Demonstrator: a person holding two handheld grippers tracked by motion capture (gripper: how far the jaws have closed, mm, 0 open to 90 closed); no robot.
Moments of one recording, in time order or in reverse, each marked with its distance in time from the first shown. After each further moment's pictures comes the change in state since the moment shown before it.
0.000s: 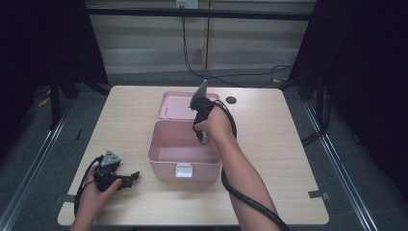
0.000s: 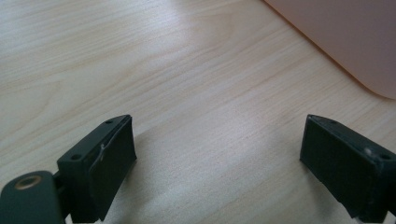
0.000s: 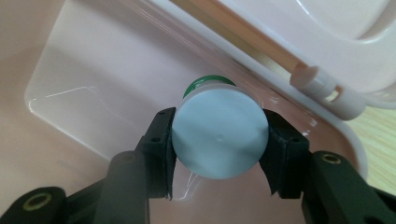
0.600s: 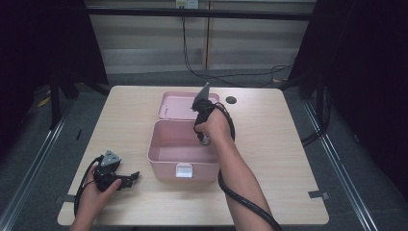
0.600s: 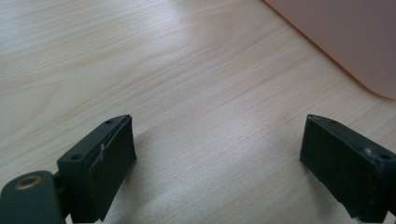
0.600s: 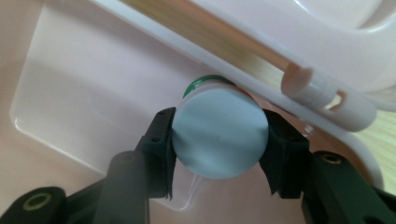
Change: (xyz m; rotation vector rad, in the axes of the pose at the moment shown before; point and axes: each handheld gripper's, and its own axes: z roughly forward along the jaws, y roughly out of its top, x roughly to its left) left arm 0.000 0.000 0.000 0.001 0.001 0.002; right arm -0.005 0.001 0.013 0.009 -0.008 0.079
